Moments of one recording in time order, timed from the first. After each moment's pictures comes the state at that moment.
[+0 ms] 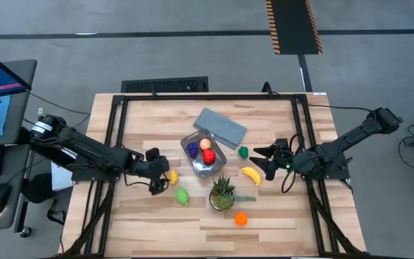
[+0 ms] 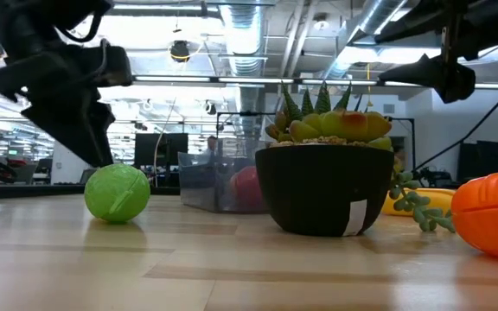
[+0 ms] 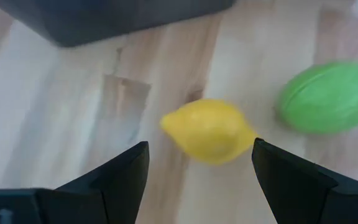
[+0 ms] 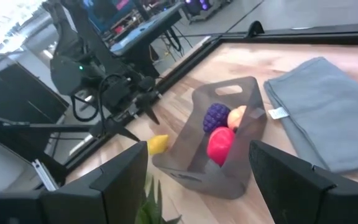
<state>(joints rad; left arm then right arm) -0.29 1.22 0.54 -0.31 -0.23 -0.49 0.47 0.82 0.37 0.14 0.74 0.76</state>
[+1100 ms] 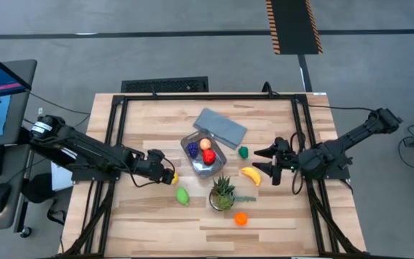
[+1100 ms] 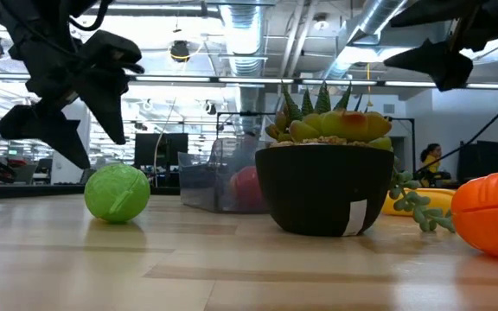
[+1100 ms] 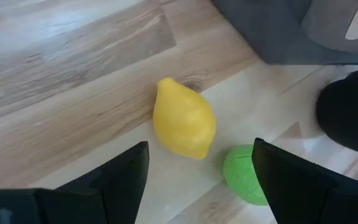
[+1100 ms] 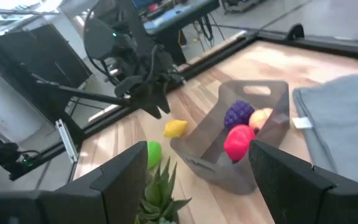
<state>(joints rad) -0.28 1.22 0.61 -0.41 -0.17 -1.44 0.47 0.72 0.37 0.10 0.60 0.56</state>
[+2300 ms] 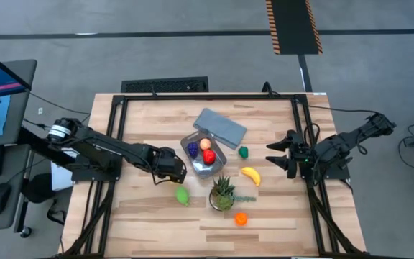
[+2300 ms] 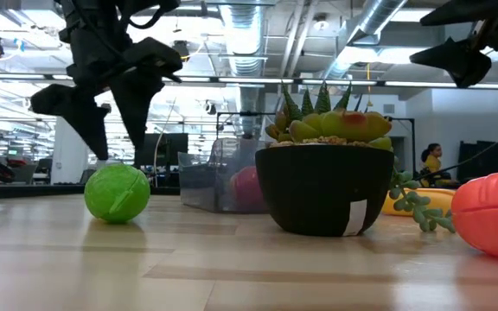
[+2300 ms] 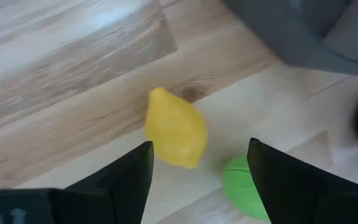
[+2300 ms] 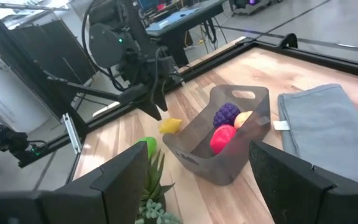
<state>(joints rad) -0.20 1.48 0.94 -0.71 -0.08 -1.38 0.47 0.38 0.37 -0.23 0.57 0.51</state>
